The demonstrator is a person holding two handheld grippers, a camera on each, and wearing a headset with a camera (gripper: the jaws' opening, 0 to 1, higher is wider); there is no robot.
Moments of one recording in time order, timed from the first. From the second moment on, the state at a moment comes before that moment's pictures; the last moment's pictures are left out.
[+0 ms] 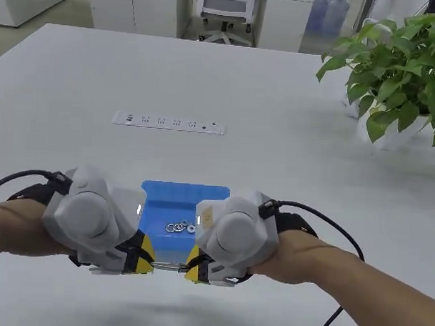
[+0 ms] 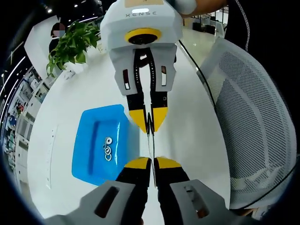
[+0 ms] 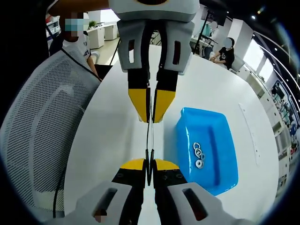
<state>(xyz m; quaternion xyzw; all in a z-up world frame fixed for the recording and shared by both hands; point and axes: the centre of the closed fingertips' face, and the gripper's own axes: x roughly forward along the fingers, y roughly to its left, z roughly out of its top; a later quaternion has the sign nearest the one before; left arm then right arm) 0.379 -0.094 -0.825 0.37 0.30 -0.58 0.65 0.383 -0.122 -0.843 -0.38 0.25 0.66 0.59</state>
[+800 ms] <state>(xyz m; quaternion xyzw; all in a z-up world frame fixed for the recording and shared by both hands) 0.364 -0.099 -0.870 0.35 0.34 -0.59 0.64 0.365 -0.128 -0.880 -0.37 0.27 0.66 0.59</state>
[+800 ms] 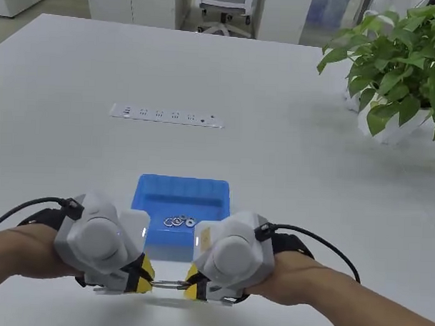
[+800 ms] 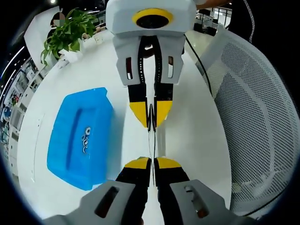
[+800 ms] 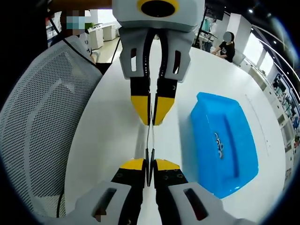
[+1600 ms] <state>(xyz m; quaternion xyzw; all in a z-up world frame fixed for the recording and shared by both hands) 0.349 -0.101 -0.887 0.34 0.35 -0.60 0.63 0.351 -0.131 -0.892 -0.37 0.28 0.67 0.58</state>
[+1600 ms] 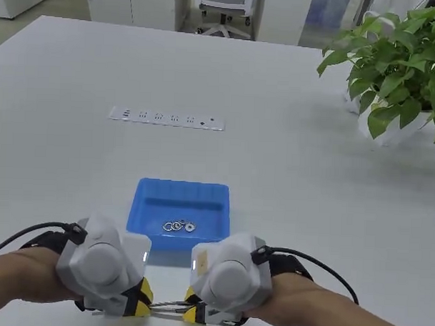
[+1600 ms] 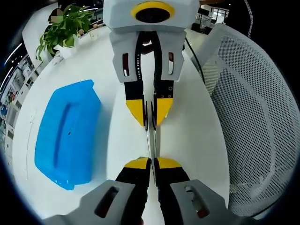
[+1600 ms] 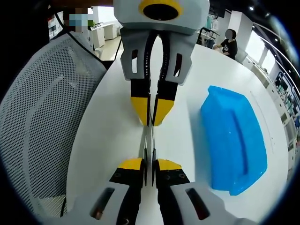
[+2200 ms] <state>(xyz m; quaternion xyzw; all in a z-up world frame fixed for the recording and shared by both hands) 0.350 -0.098 -0.890 0.35 0.35 -0.60 0.63 0.350 -0.136 -0.893 -0.37 0.29 0.66 0.58</state>
